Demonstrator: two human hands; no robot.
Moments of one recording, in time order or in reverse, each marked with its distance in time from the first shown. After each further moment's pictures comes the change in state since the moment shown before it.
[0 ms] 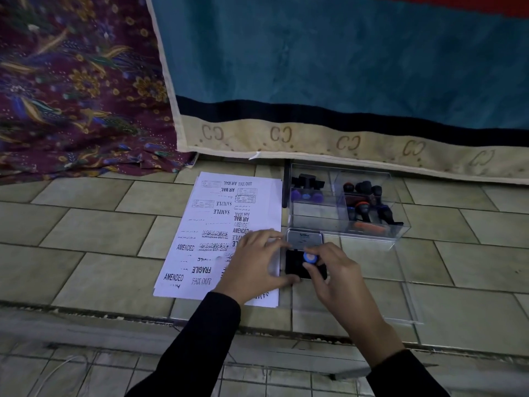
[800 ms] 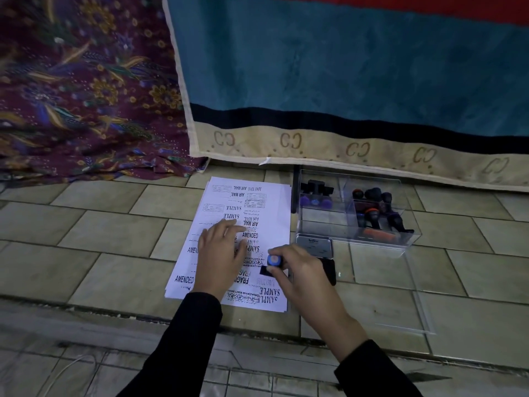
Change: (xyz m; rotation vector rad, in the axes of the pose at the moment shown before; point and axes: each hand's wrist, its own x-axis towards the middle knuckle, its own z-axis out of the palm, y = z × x) left_hand -0.014 -0.051 -0.028 0.134 0.288 -0.333; right_hand 0.023 -0.048 0.032 0.158 -0.137 -0.010
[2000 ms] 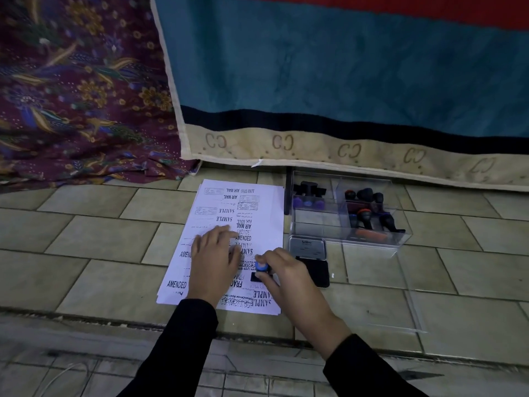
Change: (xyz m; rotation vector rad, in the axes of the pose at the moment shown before) left_hand -0.003 -0.005 0.009 0.054 -0.012 -0.004; right_hand 0.004 0.008 0.017 -0.042 -0.030 -0.021
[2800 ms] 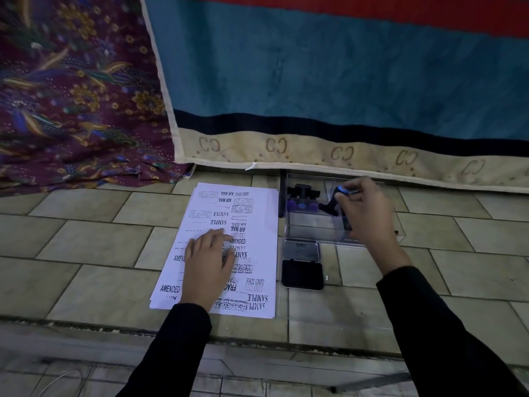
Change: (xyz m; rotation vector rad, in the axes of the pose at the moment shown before) left_hand -0.001 0.004 -0.005 -0.019 -0.021 -0.026; right_hand 0.062 0.077 -0.122 0.056 0.444 0.400
